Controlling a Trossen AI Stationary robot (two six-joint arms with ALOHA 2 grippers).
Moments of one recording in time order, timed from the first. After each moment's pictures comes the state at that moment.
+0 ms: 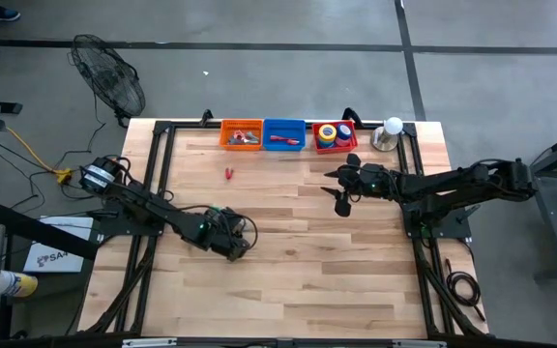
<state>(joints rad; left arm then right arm) -0.40 1.62 0.75 -0.36 -0.46 -1.21 -0.20 1.18 0.34 0.42 0.13 -0.08</state>
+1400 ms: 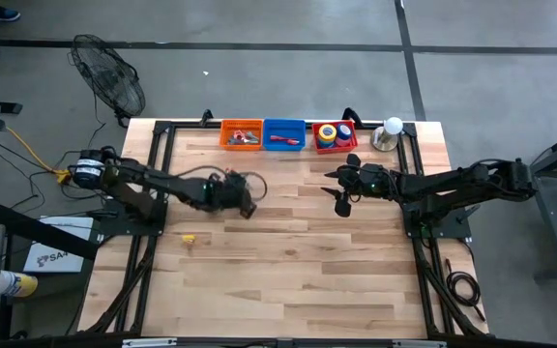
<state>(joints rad) -0.02 1.51 0.76 -0.34 -0.52 -0.82 -0.20 1.18 0.34 0.41 0.13 -0.08</state>
